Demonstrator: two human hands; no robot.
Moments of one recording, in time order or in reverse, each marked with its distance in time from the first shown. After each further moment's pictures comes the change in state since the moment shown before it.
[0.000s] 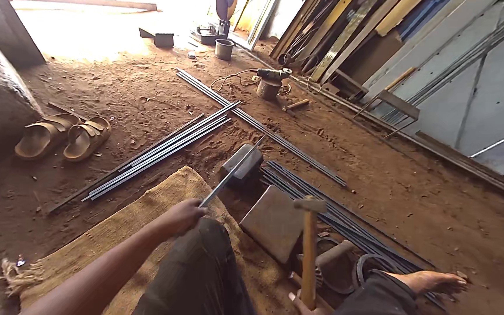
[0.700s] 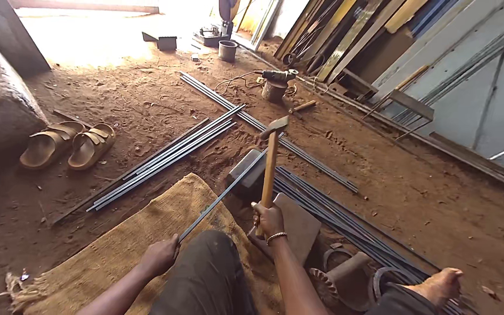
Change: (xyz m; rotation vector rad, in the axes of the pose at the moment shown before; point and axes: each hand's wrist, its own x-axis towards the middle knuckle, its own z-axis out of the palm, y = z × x) left_hand 0.034 -0.171 0.001 0.808 0.079 -0.157; right_hand 0.161 -0.202 0.157 0.133 -0.143 0.040
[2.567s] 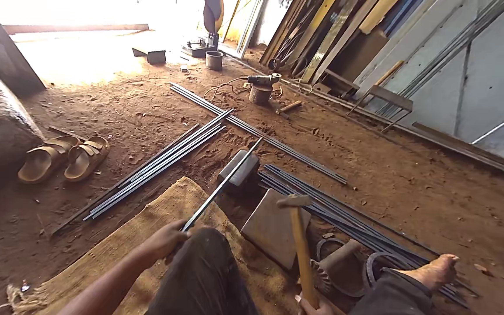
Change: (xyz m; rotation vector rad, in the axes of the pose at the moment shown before) left_hand -0.050 0.067 -0.093 -0.954 -0.188 0.123; right_hand -0.150 0.203 -0.168 -0.159 0.100 0.025
